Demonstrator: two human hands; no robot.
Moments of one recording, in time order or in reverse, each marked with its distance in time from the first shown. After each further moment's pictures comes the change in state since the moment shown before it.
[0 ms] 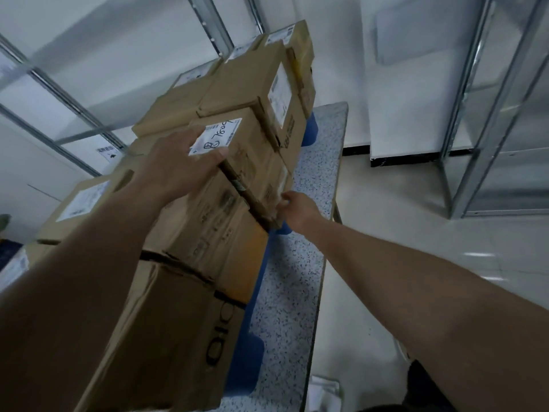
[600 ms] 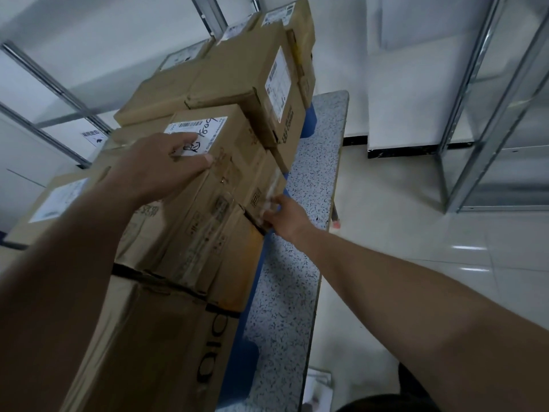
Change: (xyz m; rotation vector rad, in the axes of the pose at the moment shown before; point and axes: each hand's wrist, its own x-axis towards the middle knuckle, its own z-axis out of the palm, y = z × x) left_hand 0.017 -0.017 -0.002 0.086 -0.141 -0.123; right_hand 0.013 0.000 0.019 0.193 -0.092 0.092
